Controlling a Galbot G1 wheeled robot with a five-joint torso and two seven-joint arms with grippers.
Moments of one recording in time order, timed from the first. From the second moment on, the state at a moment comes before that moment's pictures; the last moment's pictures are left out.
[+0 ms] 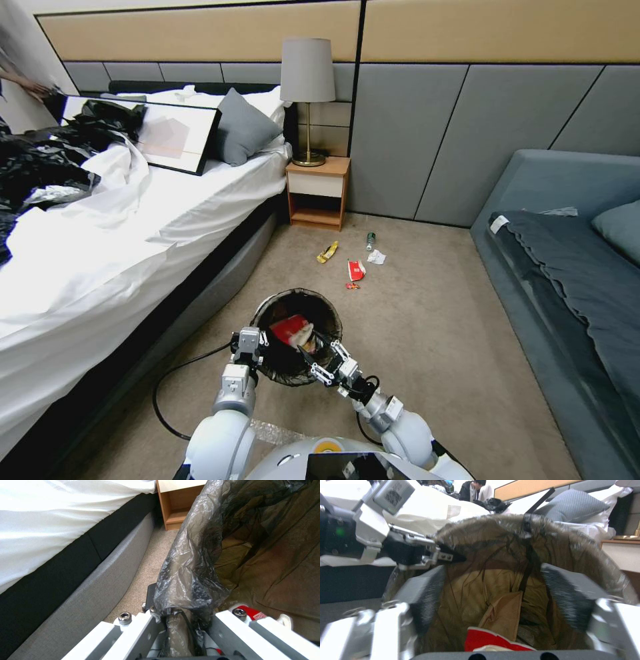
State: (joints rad) left arm 1.68 -1.39 -0.34 -2.31 0.09 0.35 -0.22; right arm -1.53 1.23 0.15 1.95 0.14 0.41 -0.38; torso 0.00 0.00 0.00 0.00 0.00
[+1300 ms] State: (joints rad) left arm 1.65 -1.39 -0.36 -2.28 0.06 0.35 -0.22; right arm -1.80 1.47 0.39 2.16 0.01 0.60 0.12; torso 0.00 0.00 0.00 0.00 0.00
